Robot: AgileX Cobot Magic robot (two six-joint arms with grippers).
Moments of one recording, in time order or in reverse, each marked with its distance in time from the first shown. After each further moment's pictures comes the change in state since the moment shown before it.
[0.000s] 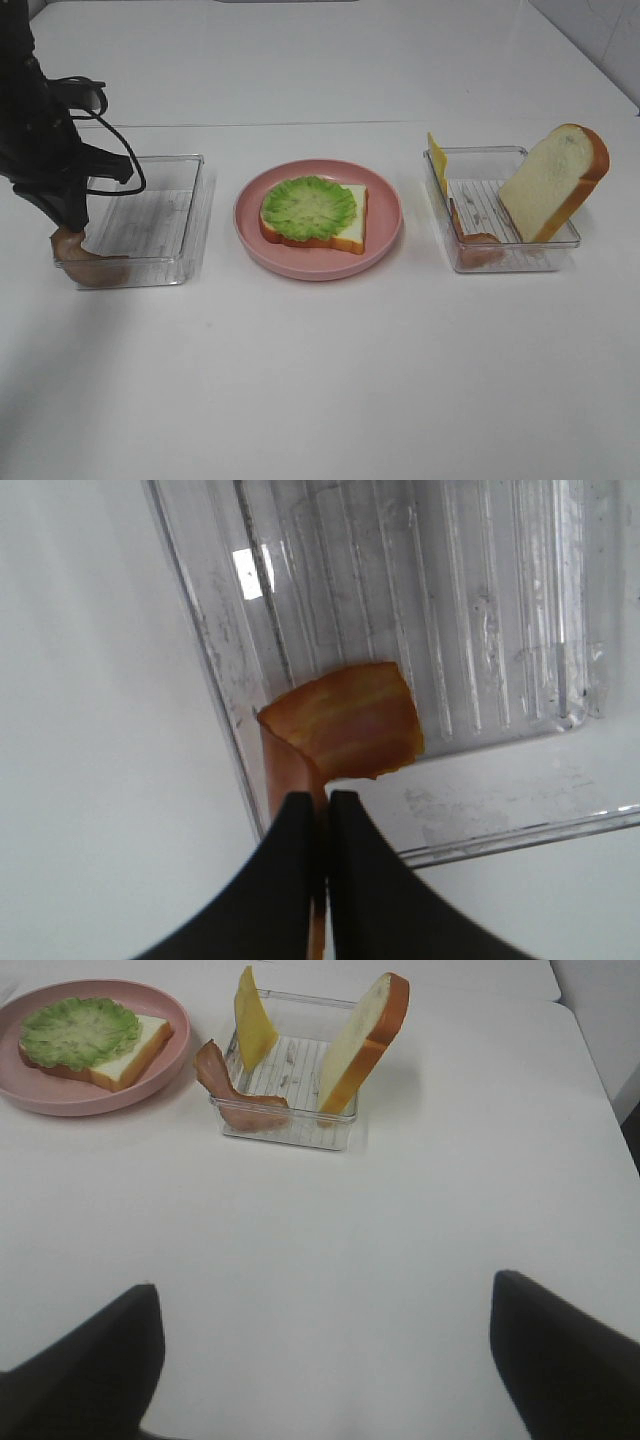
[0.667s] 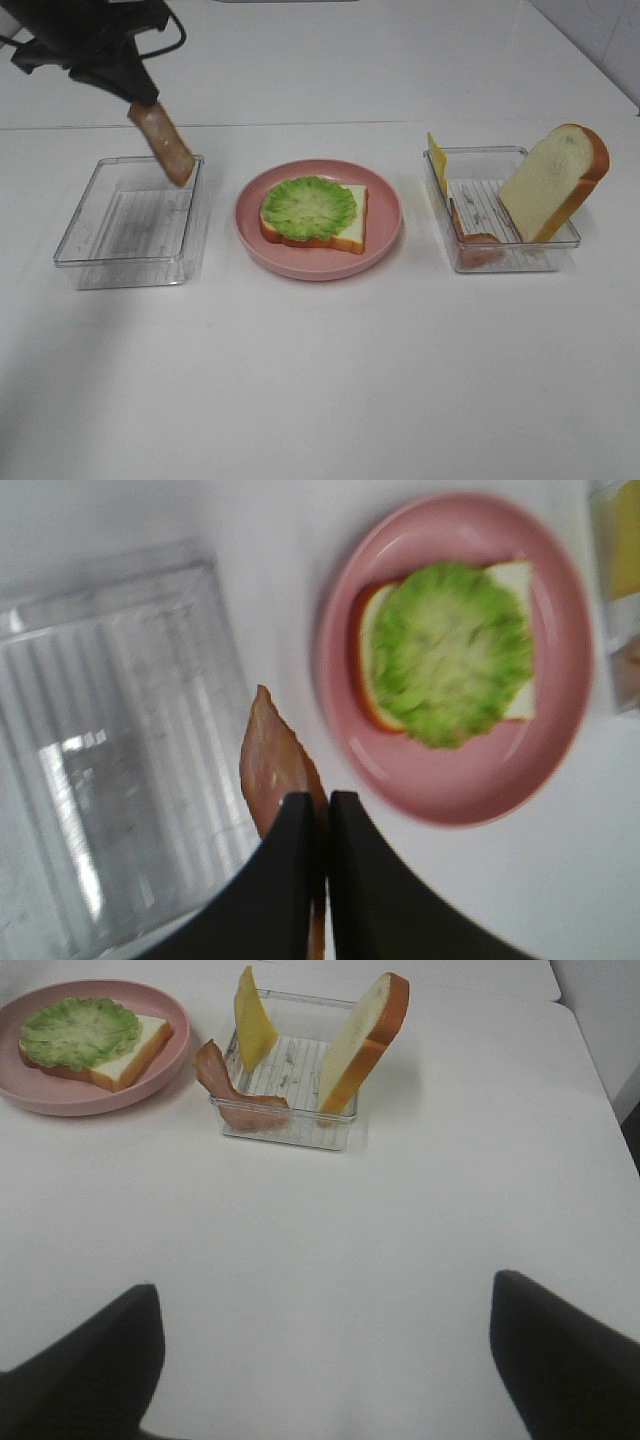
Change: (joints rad) left arm 0.000 -0.061 -0.256 -0.401 0.003 0.139; right arm 0.000 0.000 0.000 0.000 0.000 0.000
